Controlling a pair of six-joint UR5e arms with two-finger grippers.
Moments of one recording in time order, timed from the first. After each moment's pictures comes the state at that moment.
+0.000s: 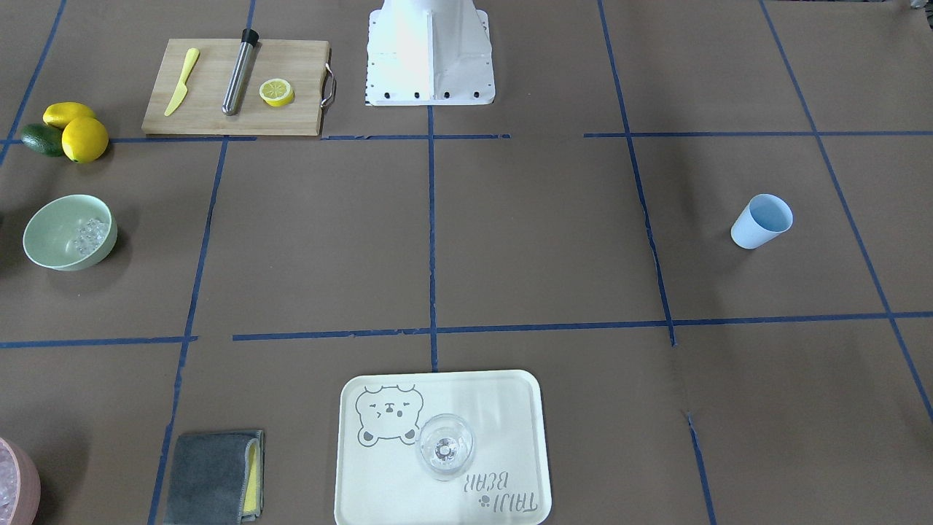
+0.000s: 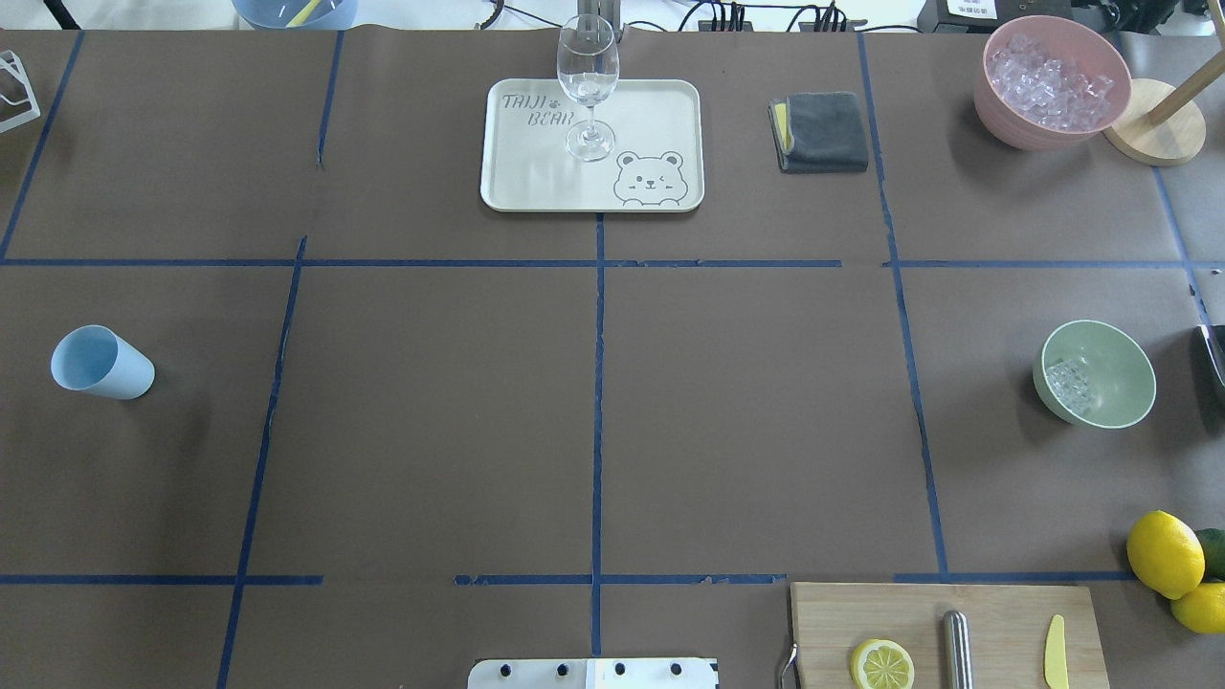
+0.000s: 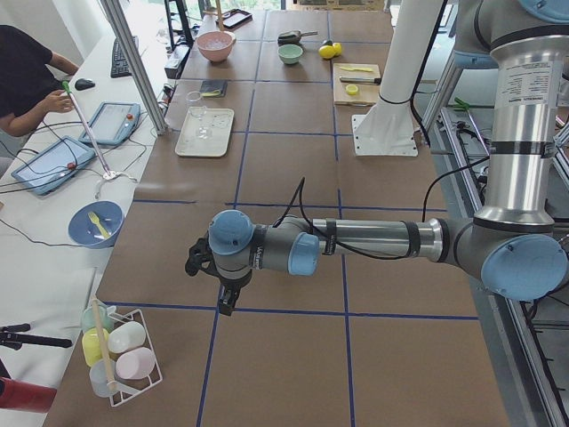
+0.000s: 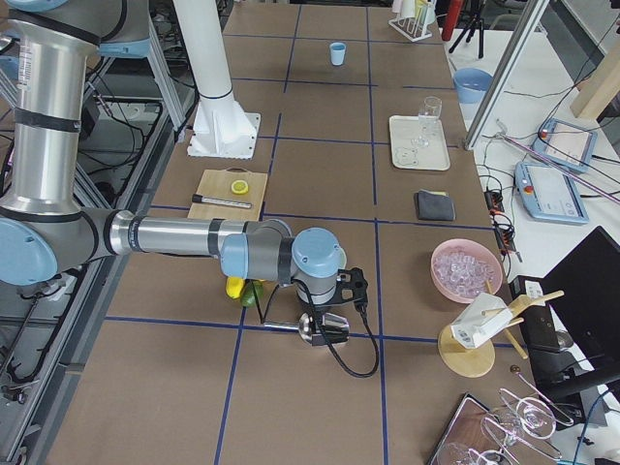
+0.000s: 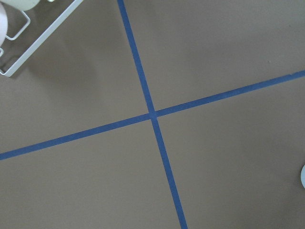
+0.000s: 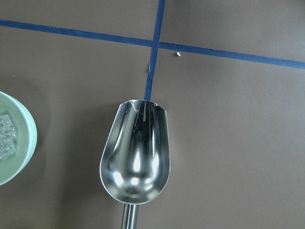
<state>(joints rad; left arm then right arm) -1.60 -1.56 -1.61 -1.69 -2.39 0.13 1.62 -1.76 1.77 -1.60 2.35 -0.18</state>
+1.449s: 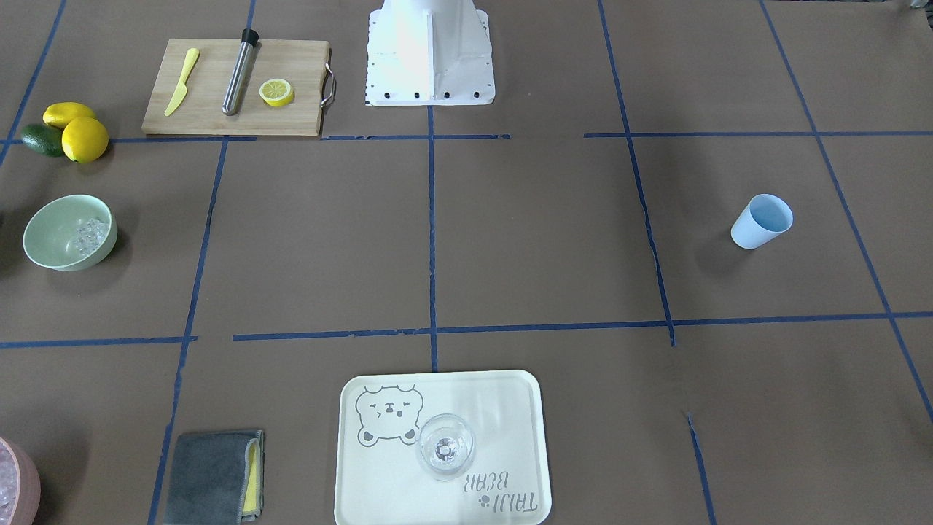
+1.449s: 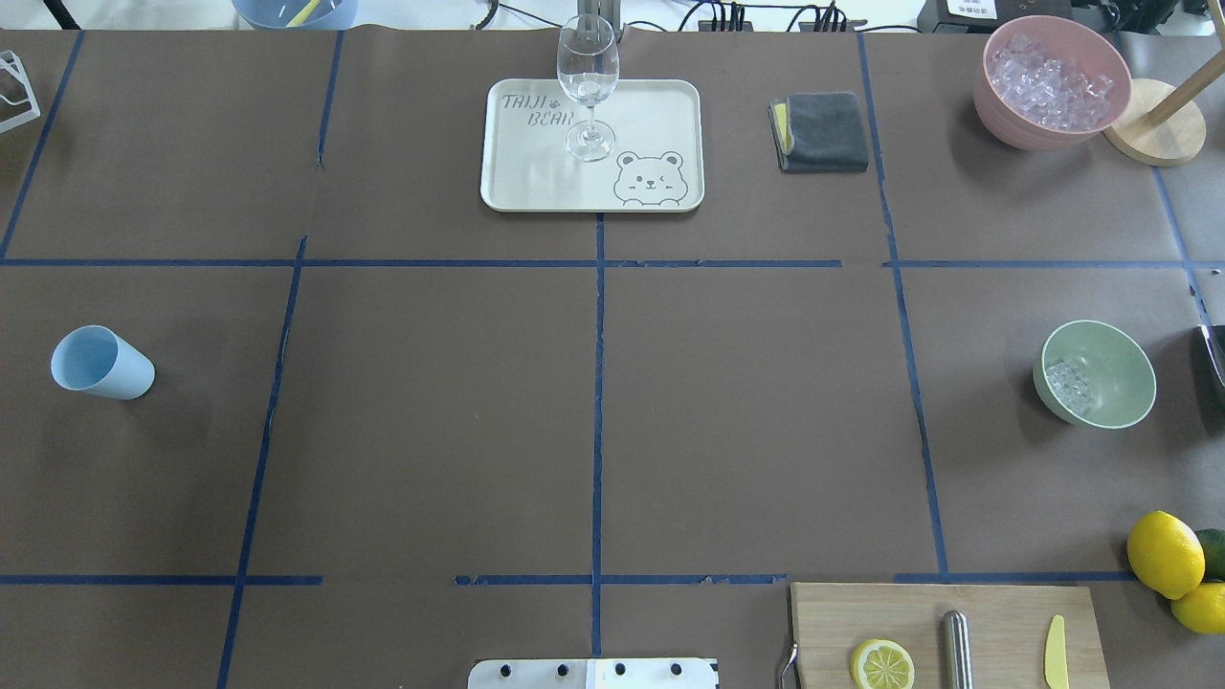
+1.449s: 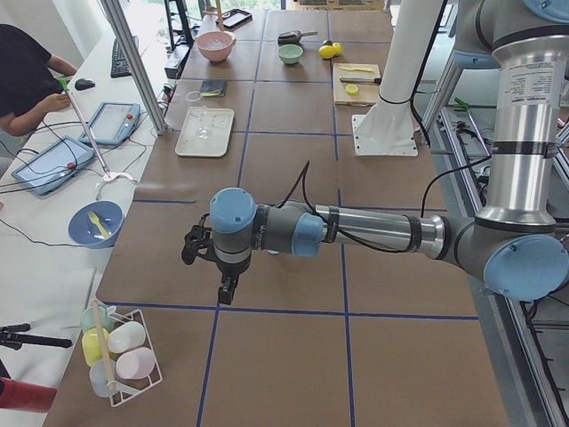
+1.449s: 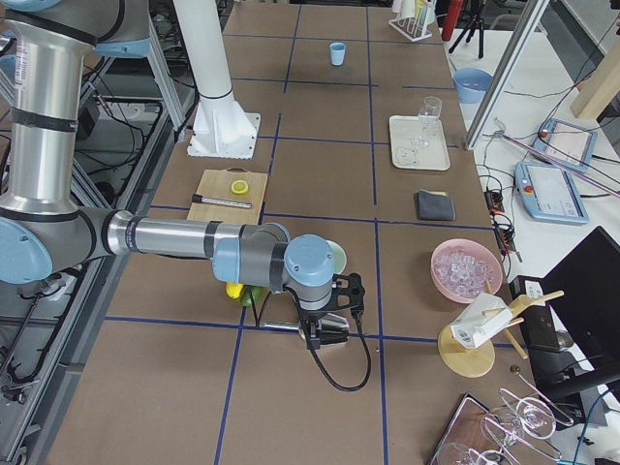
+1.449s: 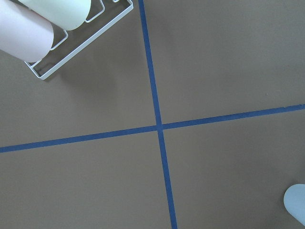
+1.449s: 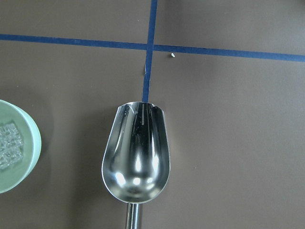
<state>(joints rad) -1.61 -1.57 -1.68 -1.64 -2.36 0.05 1.66 -1.76 1.76 -1.60 2.38 -0.16</state>
